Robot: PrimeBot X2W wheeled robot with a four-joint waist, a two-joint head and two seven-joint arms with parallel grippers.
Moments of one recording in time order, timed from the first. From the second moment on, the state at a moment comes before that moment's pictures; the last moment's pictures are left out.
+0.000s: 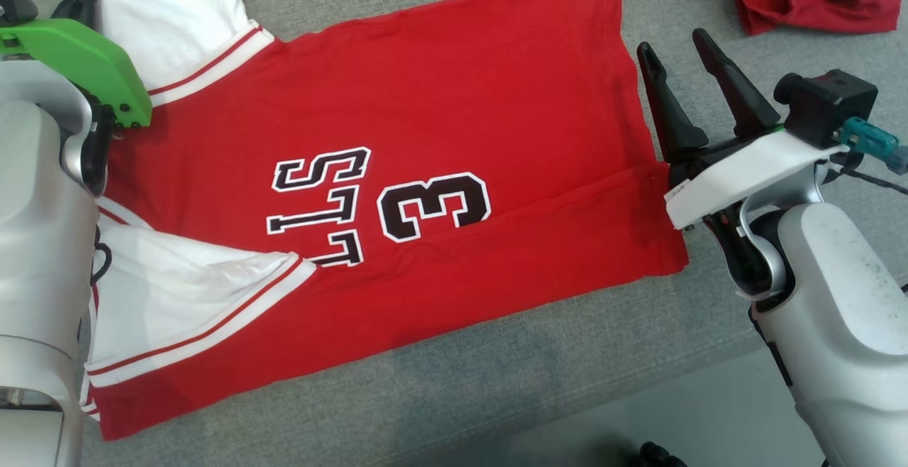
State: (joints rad) left arm -1.11 0.32 -0.35 1.08 -0.46 -0.10 -0.08; right arm -0.56 -0.23 0.25 0.19 0.48 0.13 -0.08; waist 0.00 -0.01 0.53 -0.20
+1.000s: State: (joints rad) left arm -1.09 0.27 -0.42 0.93 -0.60 -0.13 -0.19; right arm -1.02 -0.40 0.54 0.73 0.49 0.13 0.15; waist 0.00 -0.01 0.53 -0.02
